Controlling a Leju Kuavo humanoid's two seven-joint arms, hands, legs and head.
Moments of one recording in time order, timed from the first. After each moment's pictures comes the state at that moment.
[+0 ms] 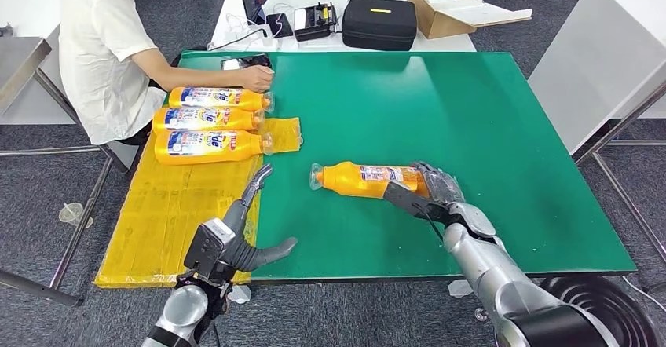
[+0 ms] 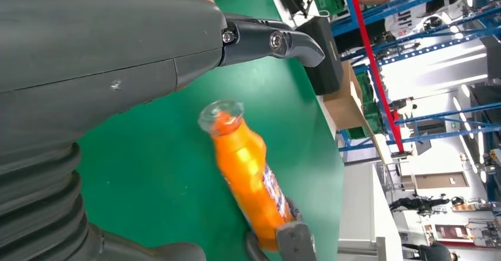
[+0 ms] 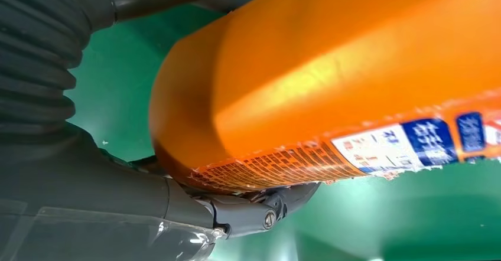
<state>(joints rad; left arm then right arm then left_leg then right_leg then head) -0.18 -0.10 -0.45 -1.30 -0.09 -0.03 -0.39 -0.55 -0.15 0.32 -0.48 0.98 -0.02 -0.21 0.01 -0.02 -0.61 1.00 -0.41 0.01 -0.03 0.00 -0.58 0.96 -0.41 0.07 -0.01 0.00</state>
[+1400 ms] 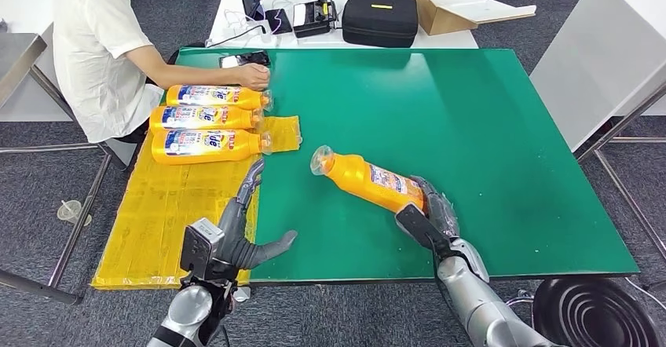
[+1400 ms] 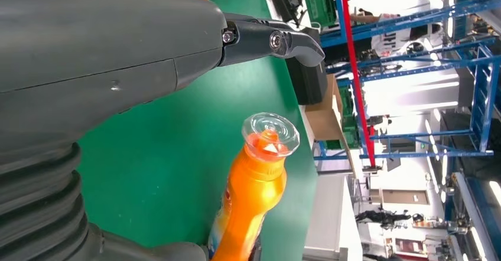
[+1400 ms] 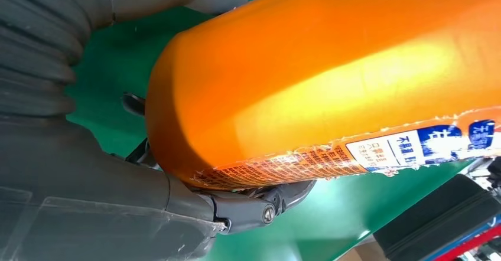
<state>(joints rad) -0.17 -0.13 -0.46 -1.28 0.01 0.01 -0.46 -0.40 -0.08 0.16 -0.55 0.63 -0.20 -0.61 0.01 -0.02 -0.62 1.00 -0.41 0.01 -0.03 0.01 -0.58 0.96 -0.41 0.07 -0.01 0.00</state>
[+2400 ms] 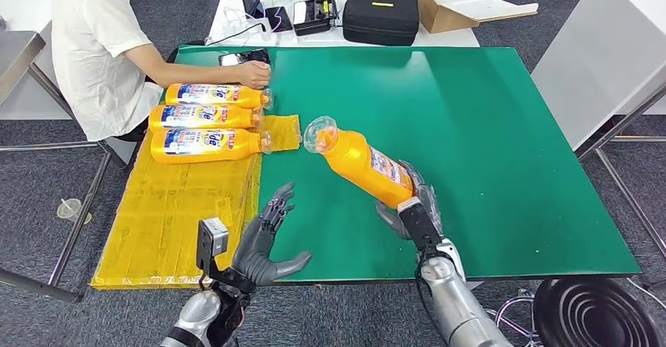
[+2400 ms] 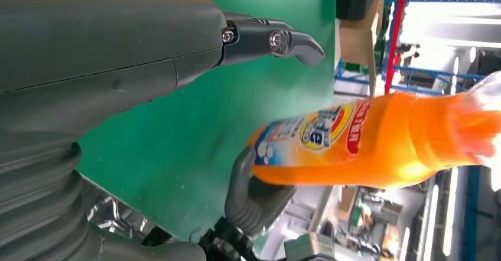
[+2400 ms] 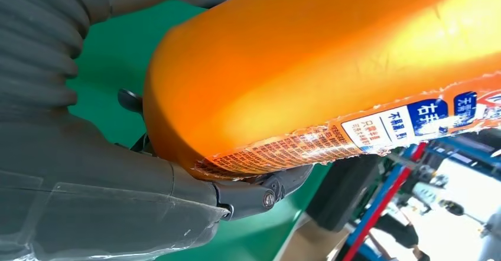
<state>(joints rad) -0.20 -0.16 -0.48 -1.10 0.25 -0.27 -0.43 -0.29 0.00 0.20 -0.87 0.37 -0.14 -0.70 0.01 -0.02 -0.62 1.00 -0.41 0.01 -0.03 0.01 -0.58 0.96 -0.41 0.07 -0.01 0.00</state>
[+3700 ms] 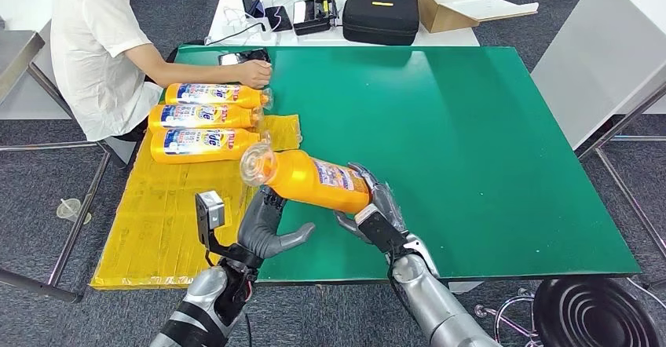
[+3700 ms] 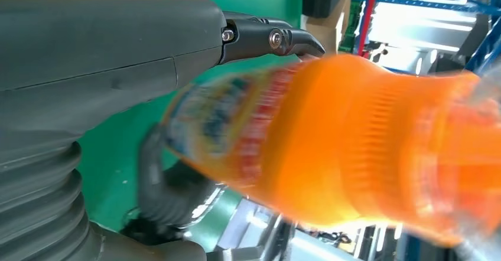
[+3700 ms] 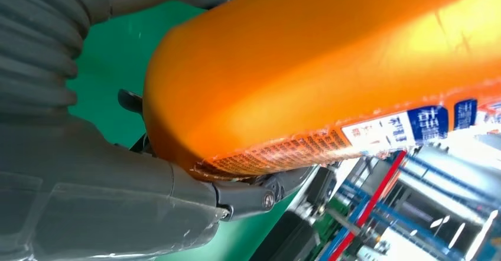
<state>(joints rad) -0.31 -0.20 -0.48 -1.04 0.35 -0.27 -0.44 -0.31 0.06 0.38 -0.87 0.45 -0.09 -0.70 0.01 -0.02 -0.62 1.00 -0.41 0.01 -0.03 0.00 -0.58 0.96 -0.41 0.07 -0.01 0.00</state>
